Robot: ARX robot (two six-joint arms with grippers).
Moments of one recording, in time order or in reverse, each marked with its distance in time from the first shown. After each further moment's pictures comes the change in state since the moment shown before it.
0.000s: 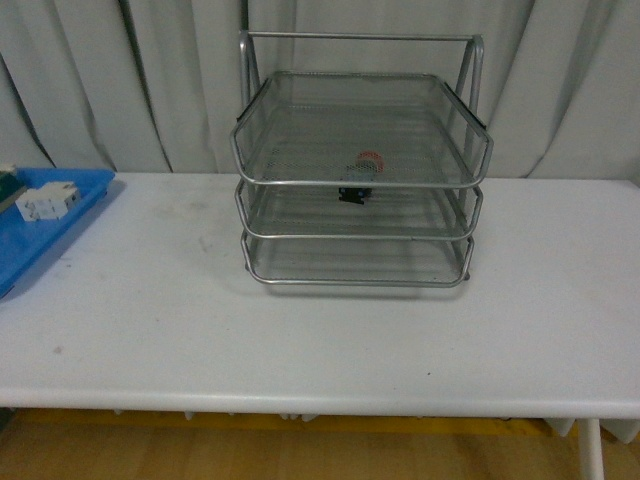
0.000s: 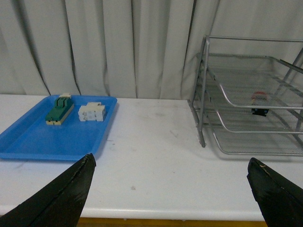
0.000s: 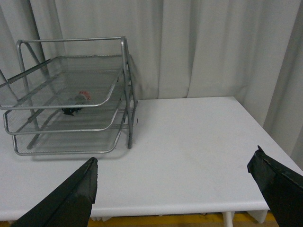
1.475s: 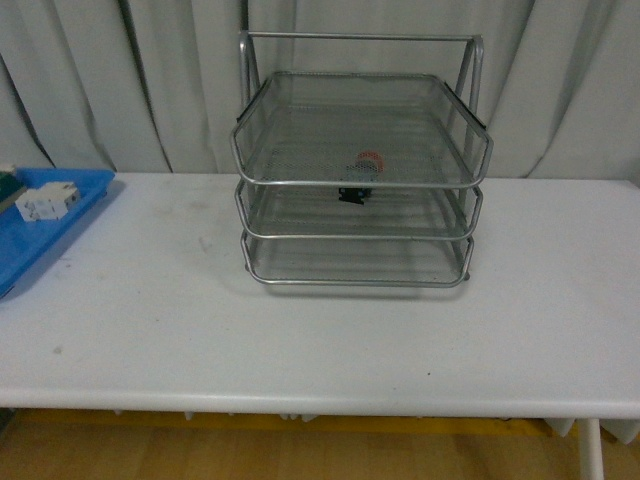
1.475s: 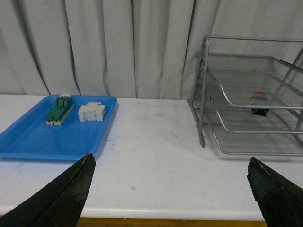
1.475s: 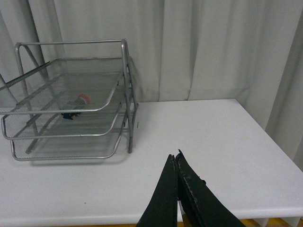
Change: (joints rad) left arm 0.000 0.000 0.000 0.000 0.000 0.000; right arm 0.000 0.205 -0.001 0.209 0.000 0.001
